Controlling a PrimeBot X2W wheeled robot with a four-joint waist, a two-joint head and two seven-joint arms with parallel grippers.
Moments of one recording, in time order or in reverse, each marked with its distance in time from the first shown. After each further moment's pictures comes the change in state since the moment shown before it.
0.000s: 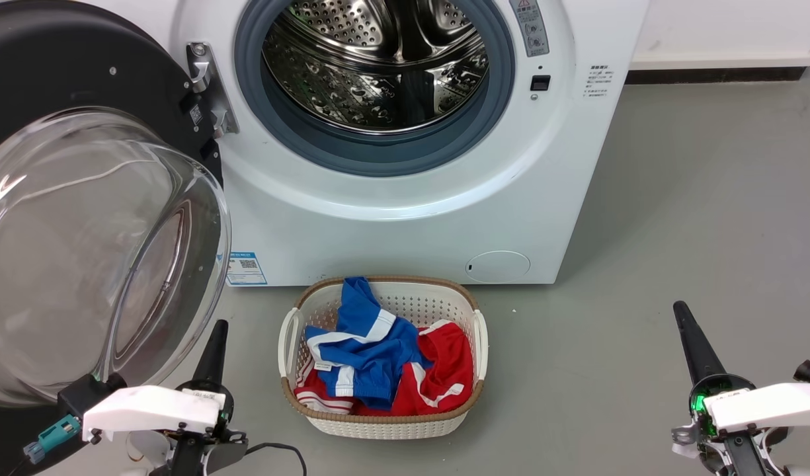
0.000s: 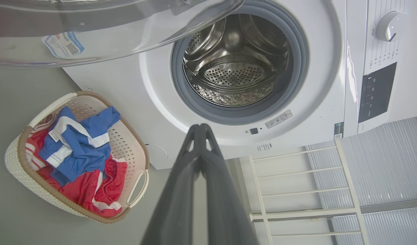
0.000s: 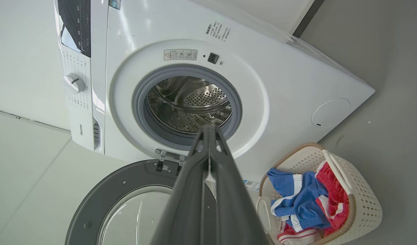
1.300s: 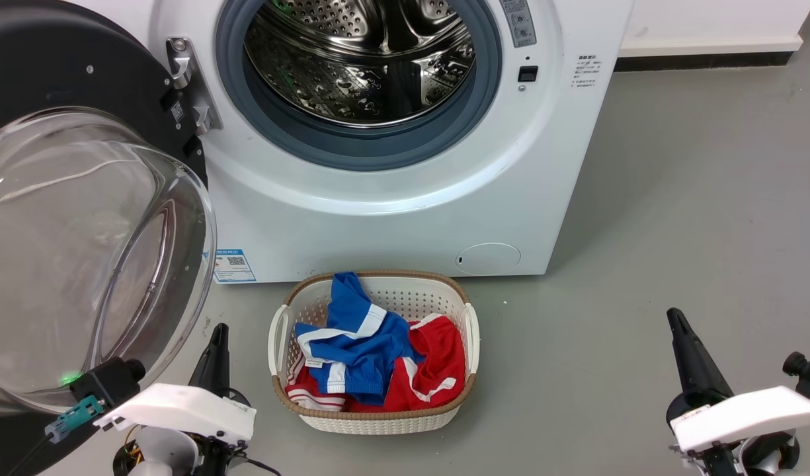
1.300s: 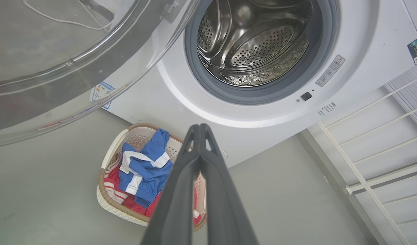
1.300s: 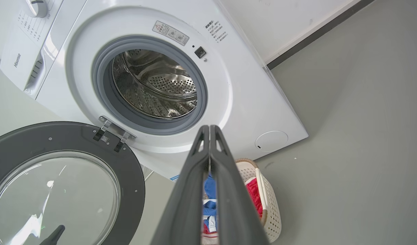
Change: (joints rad) left arm 0.005 0.094 -0.151 -0.024 0.367 0.119 -0.115; right arm 0.051 0.005 0.017 -0.086 -0.478 0.000 -0.034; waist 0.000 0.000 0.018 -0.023
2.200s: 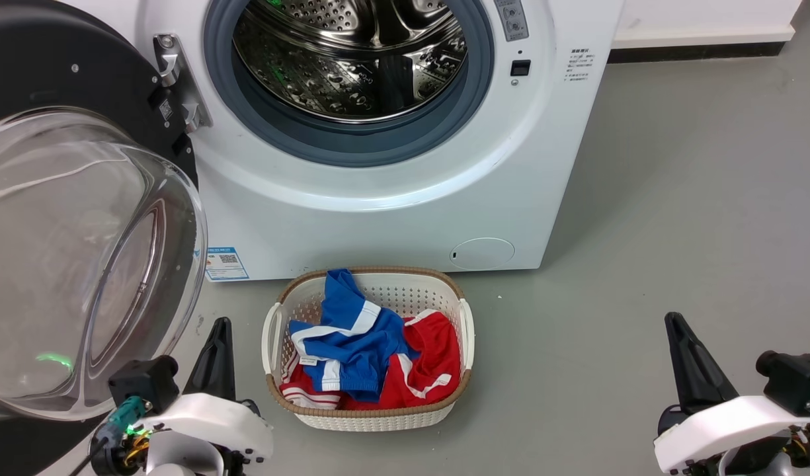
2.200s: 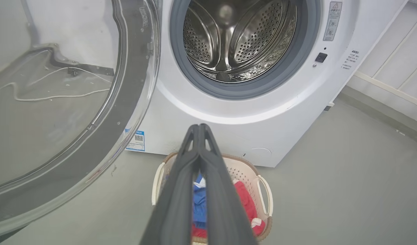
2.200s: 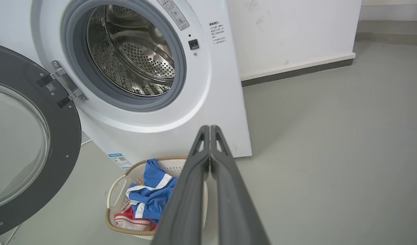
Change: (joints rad) left arm 0.001 0.081 -0.130 -0.035 0.350 0.113 -0.099; right arm 0.039 0.010 0.002 -0.082 -0.461 0.000 -0.019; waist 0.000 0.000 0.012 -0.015
